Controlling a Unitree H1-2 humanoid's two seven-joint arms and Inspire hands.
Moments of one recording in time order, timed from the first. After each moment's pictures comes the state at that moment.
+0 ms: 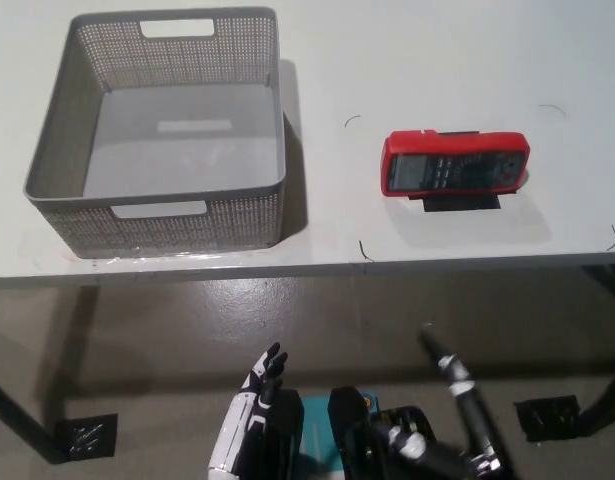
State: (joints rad) left_arm -0.01 -0.02 -0.22 0.34 0.16 -0.41 0.11; right_arm 0.02 -0.11 0.23 0.08 -0.25 -0.38 -0.11
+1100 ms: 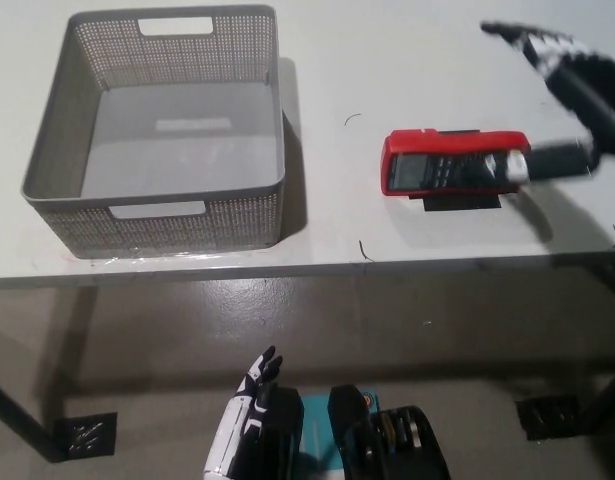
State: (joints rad) left_arm -0.01 0.00 -0.22 0.35 0.16 -0.42 0.12; right_arm -0.80 -0.55 0.26 -0.12 -0.46 0.25 0.46
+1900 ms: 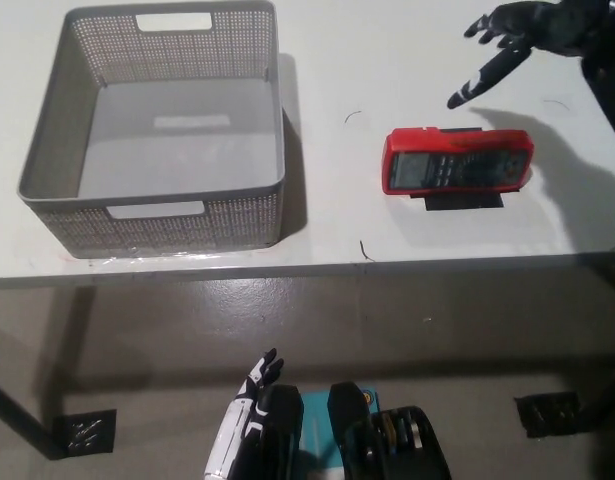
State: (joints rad) left_arm -0.01 0.00 -0.23 0.36 0.16 -0.42 0.12; right_arm -1.41 -0.34 0.52 1.10 -0.49 0.32 0.69
